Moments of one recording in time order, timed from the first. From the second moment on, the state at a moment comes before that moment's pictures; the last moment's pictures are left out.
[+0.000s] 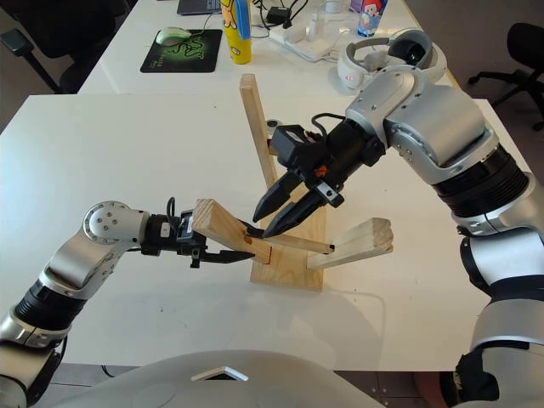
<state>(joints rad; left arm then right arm) -0.23 0.71 -0.40 -0.27 -0.41 0.13 -1.10 -1.01 -0.85 0.66 -0.06 0.72 0.60 1.61</state>
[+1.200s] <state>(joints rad) -0.38 0.67 -0.47 -0.10 -0.38 0.01 -1.16 -0.99 -0.66 0.52 0.12 0.77 0.84 1.56</state>
